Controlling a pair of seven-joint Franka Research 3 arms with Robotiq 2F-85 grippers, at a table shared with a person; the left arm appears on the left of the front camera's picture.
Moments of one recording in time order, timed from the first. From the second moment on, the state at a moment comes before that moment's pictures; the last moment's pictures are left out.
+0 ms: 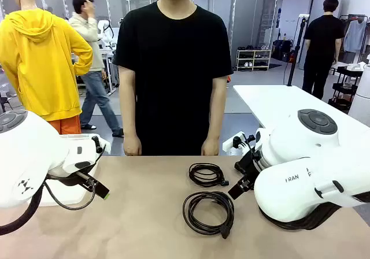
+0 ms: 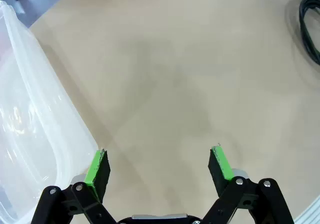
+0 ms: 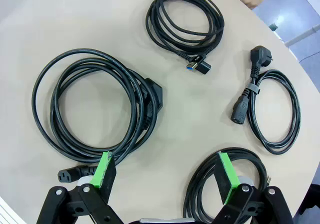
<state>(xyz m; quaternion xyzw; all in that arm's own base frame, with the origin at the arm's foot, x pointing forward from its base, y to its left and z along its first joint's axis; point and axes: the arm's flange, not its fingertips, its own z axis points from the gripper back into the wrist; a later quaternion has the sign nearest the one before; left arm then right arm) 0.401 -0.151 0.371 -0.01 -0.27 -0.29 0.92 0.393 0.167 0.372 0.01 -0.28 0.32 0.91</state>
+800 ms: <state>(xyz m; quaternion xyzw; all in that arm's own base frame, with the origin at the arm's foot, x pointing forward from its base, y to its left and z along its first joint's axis) 0.401 -0.151 0.371 -0.01 -0.27 -0.29 0.92 0.393 0.167 0.372 0.01 -0.28 0.32 0.90</state>
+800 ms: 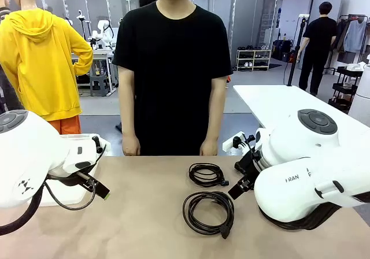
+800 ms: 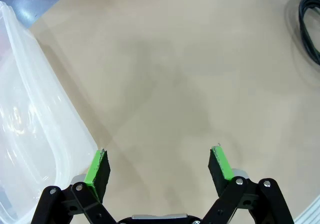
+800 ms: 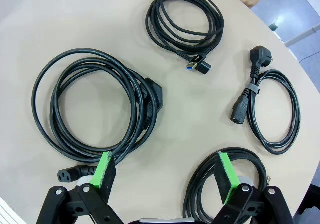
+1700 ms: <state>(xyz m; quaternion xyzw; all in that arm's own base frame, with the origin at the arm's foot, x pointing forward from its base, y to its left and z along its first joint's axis) 0.318 -0.056 0.553 -0.11 -0.32 -0.40 0.85 0.348 0.059 0.527 0.09 -0.33 0.37 0.86</state>
